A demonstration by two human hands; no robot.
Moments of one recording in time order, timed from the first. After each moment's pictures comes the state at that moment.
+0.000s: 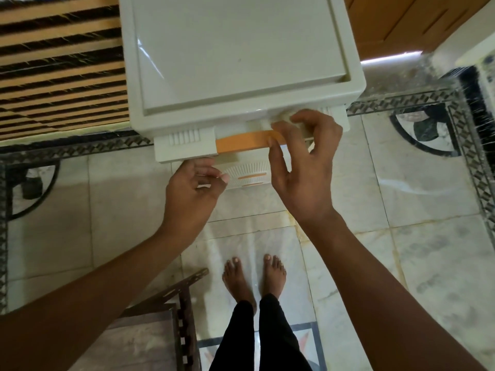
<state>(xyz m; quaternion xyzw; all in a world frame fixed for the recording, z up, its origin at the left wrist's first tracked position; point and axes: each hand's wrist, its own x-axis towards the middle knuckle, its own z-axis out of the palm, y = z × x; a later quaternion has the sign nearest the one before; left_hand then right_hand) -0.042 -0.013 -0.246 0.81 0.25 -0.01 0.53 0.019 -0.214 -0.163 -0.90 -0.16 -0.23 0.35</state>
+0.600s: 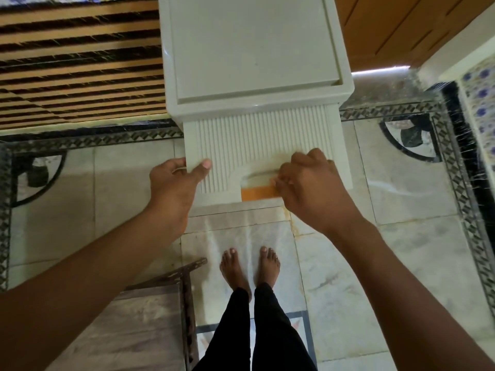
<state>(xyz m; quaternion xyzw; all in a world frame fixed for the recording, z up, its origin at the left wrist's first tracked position) -0.078 -0.005 -0.096 0.64 0.45 -0.04 0.62 -0.039 -0.242 -0.094 -0.95 -0.26 0.07 0.19</state>
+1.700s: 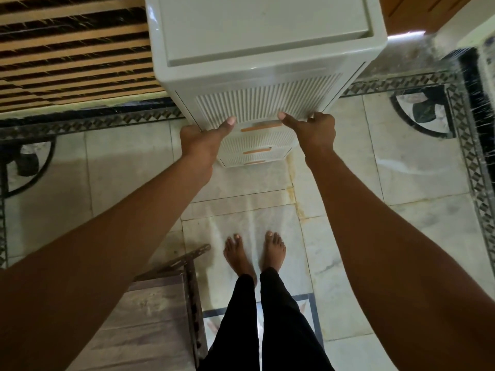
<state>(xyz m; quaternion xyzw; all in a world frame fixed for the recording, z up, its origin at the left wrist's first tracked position) -0.008 0.001 -0.220 0.63 0.44 -0.07 0.64 0.050 -0.214 -0.231 -0.80 0.26 0.14 0.52</state>
